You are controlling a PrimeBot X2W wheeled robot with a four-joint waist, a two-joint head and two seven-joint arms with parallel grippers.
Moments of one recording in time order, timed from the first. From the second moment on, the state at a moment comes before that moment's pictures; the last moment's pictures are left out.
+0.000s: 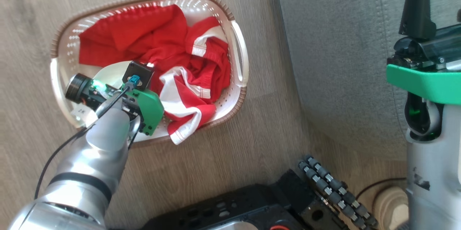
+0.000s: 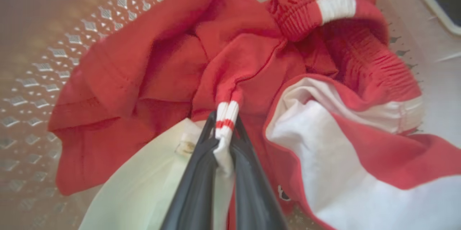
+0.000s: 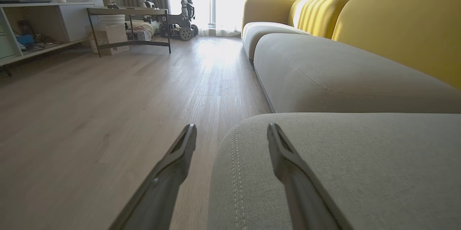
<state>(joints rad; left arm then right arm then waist) -0.99 0.07 -0.55 1.28 -0.03 -0.02 -0.16 -0.49 -0.05 -0.03 -0.18 0.17 0.13 -0.26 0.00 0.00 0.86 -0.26</state>
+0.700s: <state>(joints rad) -0.78 0.04 -0.64 1.02 -0.24 -0.09 -0.24 -0.30 -0.05 -0.06 0.06 0.12 0.13 -0.26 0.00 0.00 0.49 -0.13</state>
